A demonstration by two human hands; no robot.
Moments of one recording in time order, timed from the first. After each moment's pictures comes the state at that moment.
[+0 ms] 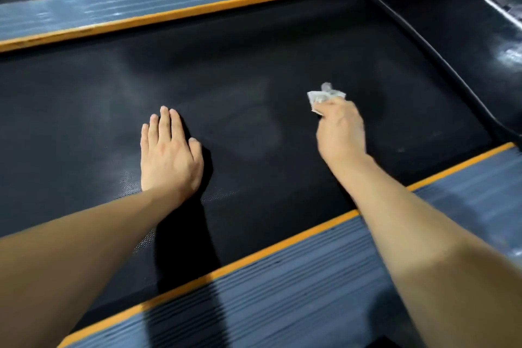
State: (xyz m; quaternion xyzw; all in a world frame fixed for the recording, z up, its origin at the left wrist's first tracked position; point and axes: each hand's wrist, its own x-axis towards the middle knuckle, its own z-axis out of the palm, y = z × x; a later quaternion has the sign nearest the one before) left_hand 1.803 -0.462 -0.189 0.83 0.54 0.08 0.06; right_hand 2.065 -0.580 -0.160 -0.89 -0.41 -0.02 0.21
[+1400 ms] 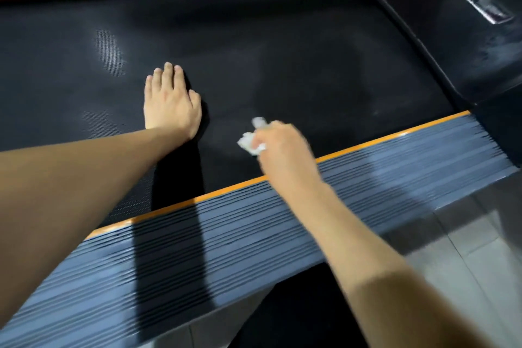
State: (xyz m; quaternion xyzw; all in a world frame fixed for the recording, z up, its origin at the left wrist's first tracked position) left_hand 1.796 -0.467 -0.188 0.84 0.53 0.12 0.08; right_hand 1.921 -0.666 -0.124 -0.80 -0.57 0.08 0.18
